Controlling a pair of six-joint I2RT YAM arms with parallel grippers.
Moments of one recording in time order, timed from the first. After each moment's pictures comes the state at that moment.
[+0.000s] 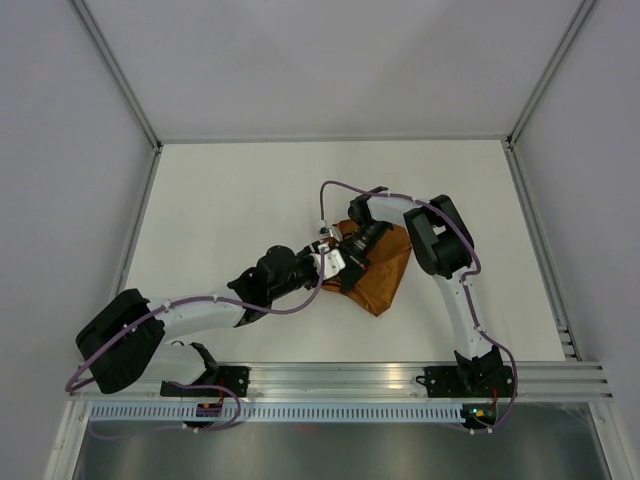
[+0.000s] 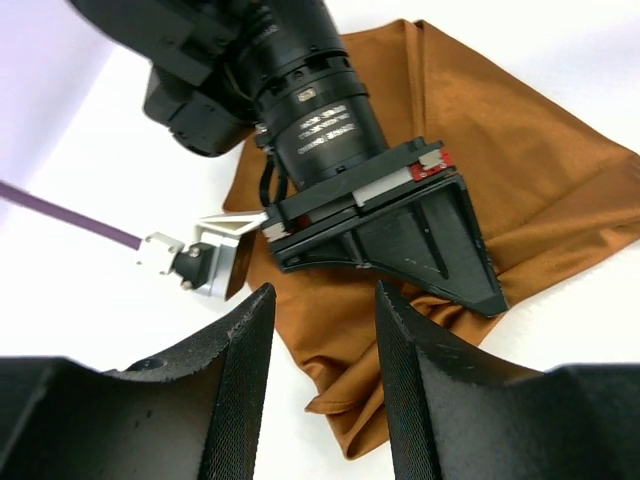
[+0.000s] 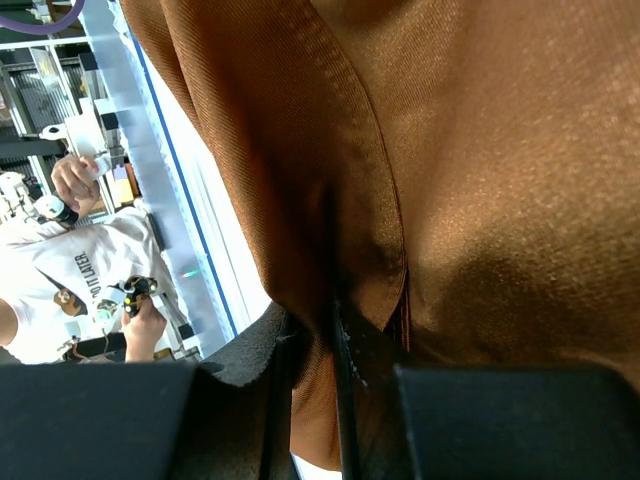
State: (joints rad) left arm -0.87 1.32 0.52 0.50 0.05 0.47; right arm 0.50 2.39 1.68 -1.22 -0.96 -0.59
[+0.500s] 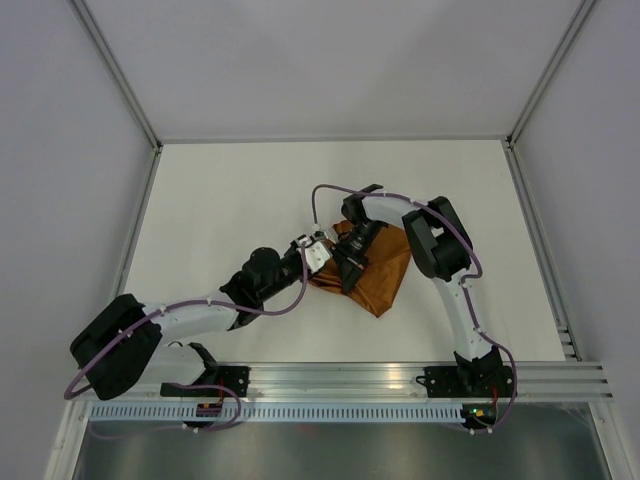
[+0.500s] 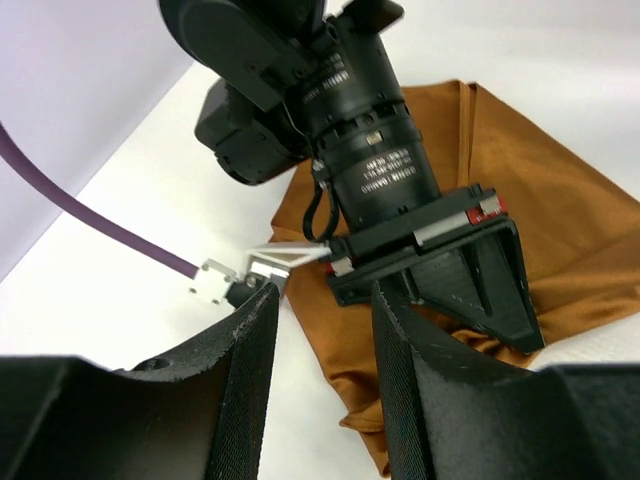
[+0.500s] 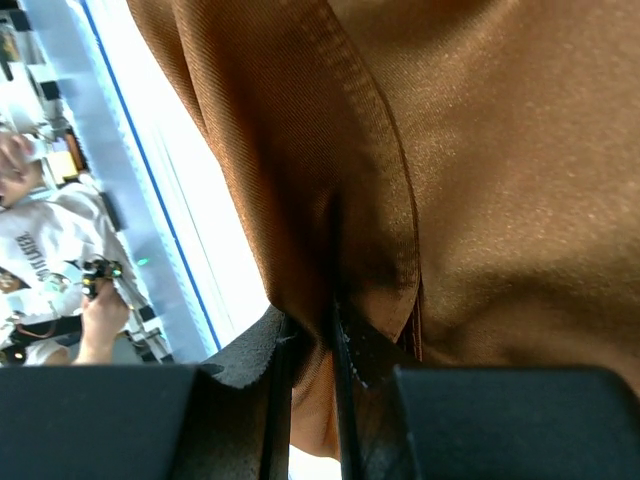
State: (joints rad) left arm -0.82 1.28 0.44 0.69 0.05 0.40; right arm 0.53 2.37 1.71 -1.25 -0.86 -0.63
